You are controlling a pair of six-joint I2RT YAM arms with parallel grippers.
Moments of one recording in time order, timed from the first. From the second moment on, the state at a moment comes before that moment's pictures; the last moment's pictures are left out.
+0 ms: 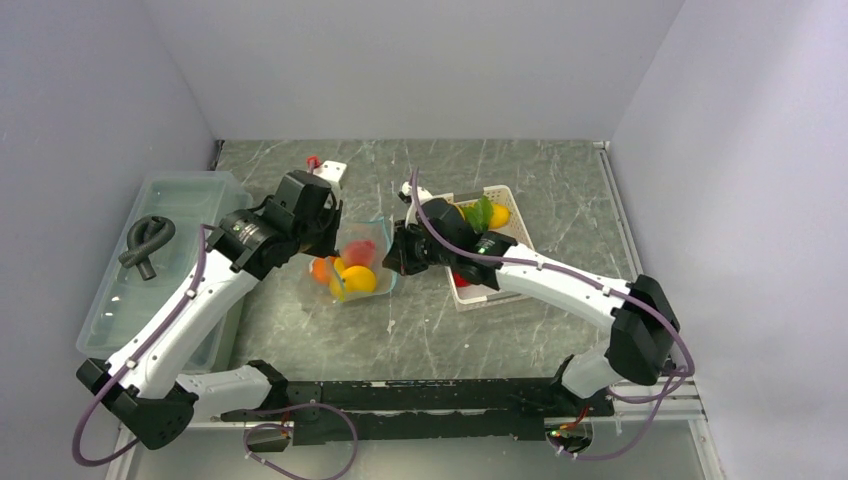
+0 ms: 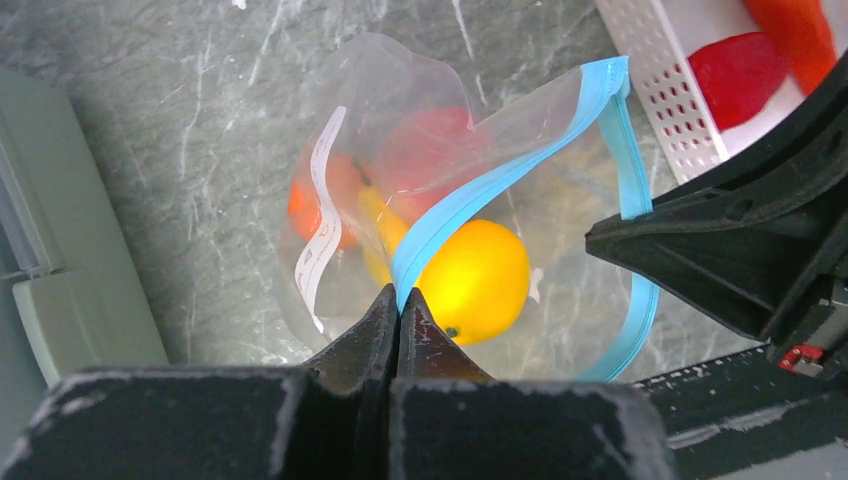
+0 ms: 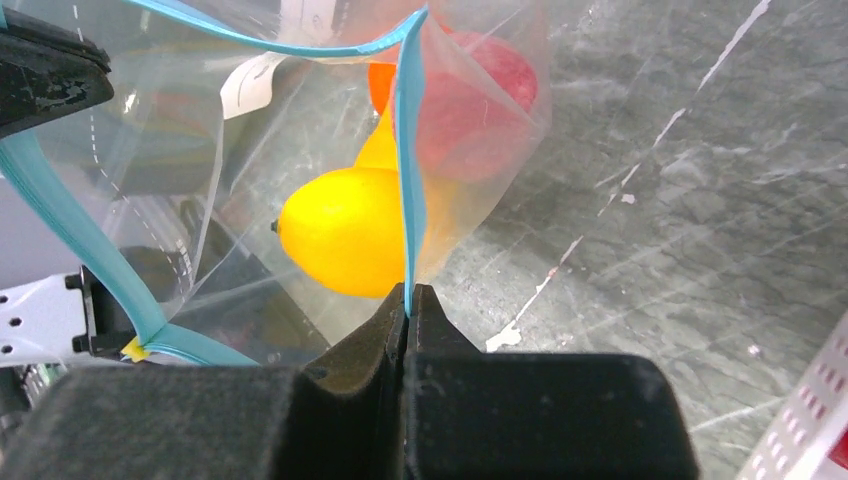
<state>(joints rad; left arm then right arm) -0.62 1.15 1.36 -1.01 -0.23 -0.28 0.92 1.49 1.14 -0.20 -0.11 0.58</state>
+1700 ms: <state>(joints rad) -0.62 1.22 1.35 -0.90 0.01 -0.39 0.83 1.48 1.36 -0.46 -0.11 0.43</state>
